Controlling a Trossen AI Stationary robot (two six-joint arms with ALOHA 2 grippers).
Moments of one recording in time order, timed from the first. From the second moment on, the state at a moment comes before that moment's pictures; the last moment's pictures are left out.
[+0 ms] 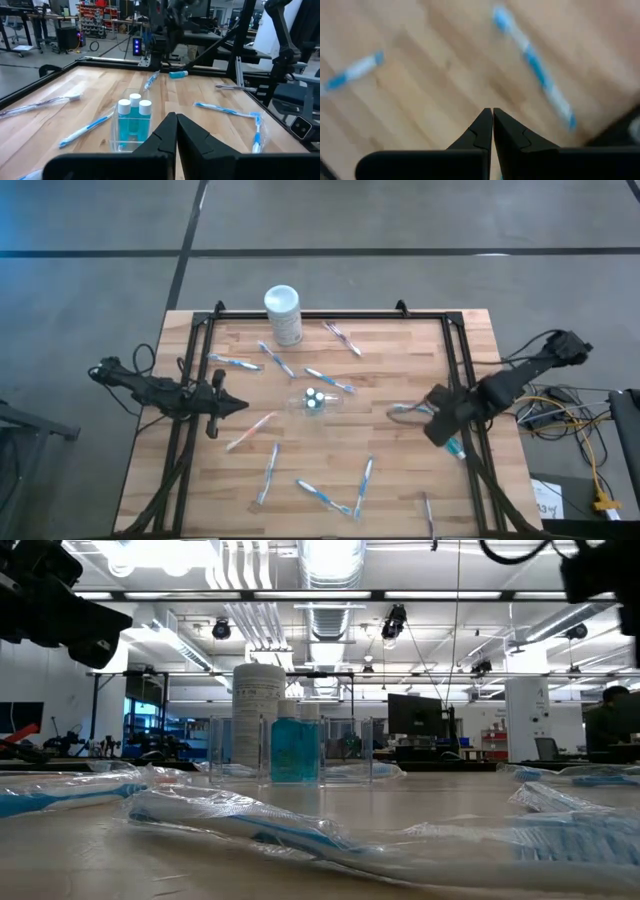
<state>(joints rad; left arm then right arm) -0.42 0.02 0.07 -0.17 -0.41 -0.14 0.52 0.94 0.80 -1.20 0.14 1.31</state>
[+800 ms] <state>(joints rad) -0.42 0.02 0.07 -0.17 -0.41 -0.12 0.60 1.34 0.77 -1.17 -0.09 1.46</state>
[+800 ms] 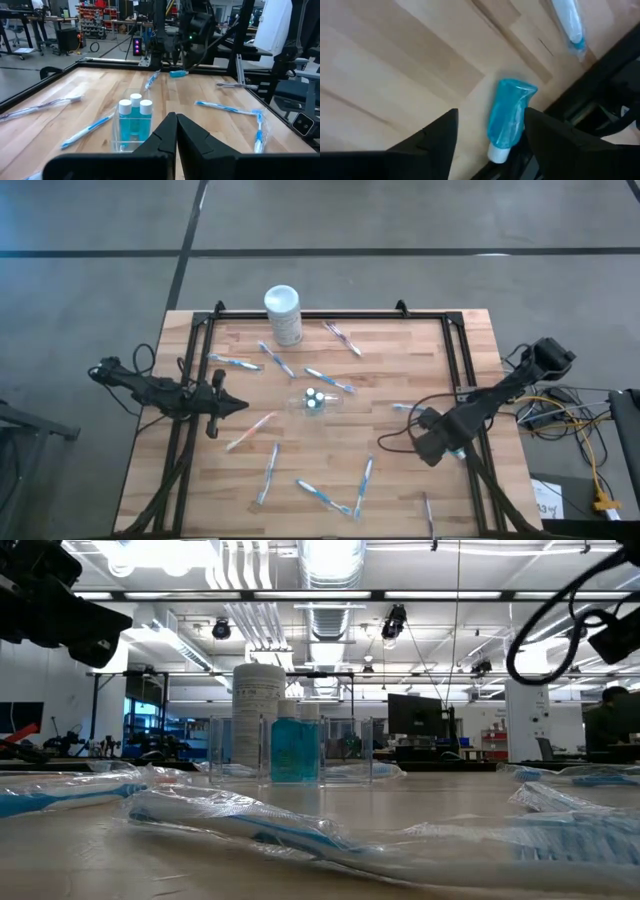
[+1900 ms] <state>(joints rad) -0.42 0.05 0.07 -0.17 -0.40 -0.19 0.61 1.41 0.65 -0.75 -0.06 1.22</state>
